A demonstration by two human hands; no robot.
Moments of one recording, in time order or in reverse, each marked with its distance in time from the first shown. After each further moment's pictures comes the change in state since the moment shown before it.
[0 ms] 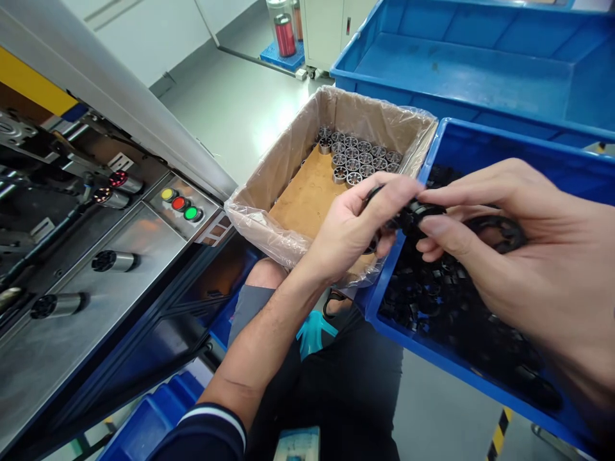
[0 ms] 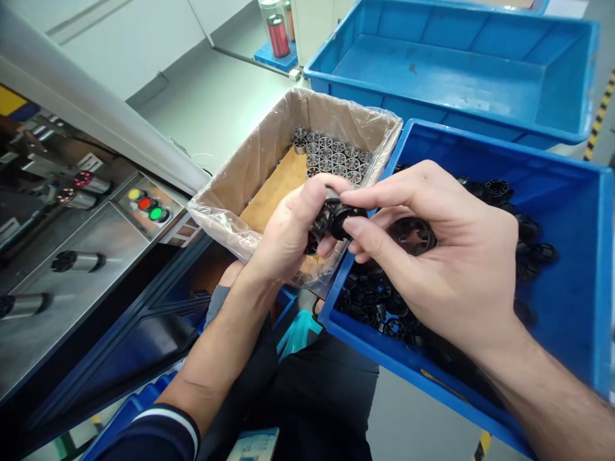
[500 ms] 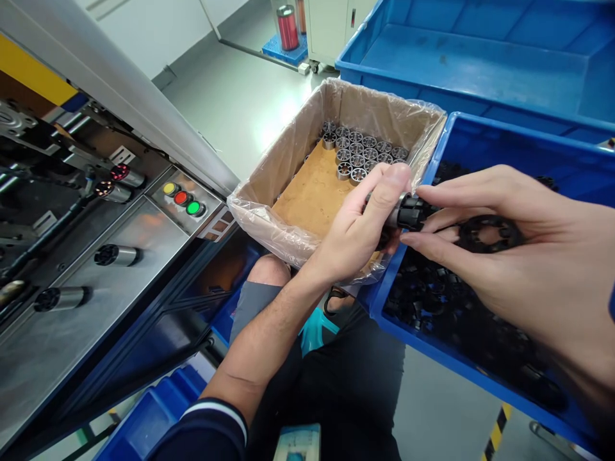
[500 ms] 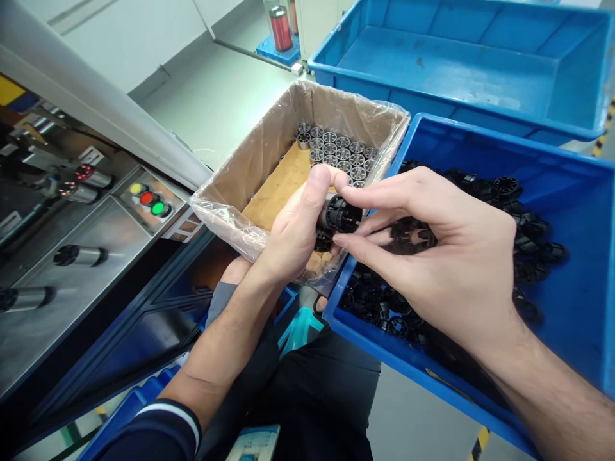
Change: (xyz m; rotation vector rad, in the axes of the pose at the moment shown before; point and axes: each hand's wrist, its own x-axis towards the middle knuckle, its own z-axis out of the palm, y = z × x) left_hand -0.001 -0.003 0.007 0.196 0.088 0.010; right_hand -0.003 0.005 0.000 0.029 -0.082 -0.019
